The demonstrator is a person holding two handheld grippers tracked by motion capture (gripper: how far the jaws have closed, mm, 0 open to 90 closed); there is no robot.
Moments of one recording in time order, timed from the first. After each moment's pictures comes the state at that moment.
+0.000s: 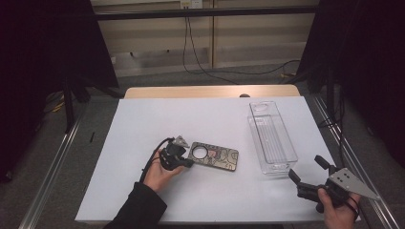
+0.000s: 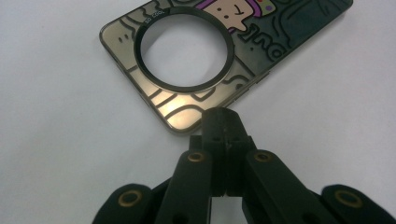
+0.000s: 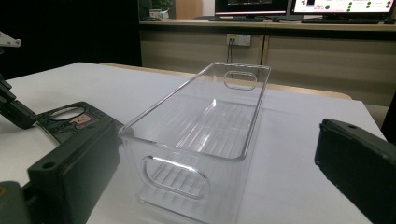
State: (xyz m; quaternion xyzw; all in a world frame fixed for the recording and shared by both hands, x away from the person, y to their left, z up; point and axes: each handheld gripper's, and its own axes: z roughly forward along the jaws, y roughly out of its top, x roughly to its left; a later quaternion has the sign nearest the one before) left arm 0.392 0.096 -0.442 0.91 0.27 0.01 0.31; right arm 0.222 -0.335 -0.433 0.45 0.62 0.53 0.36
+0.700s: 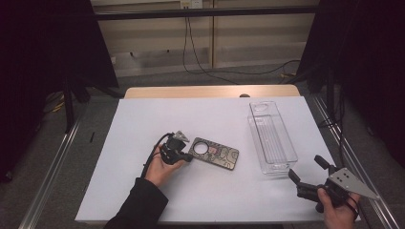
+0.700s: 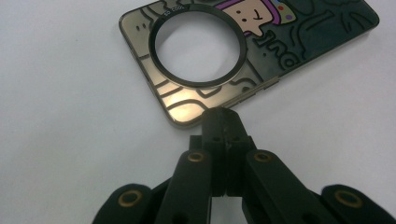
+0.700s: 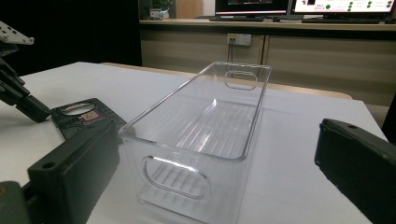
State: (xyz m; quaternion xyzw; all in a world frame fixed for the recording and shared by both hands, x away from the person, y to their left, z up) left arm 0.408 0.095 -0.444 0.91 0.29 0.02 0.31; right arm 0.223 -0.334 -0.433 0.45 0.62 0.53 0.36
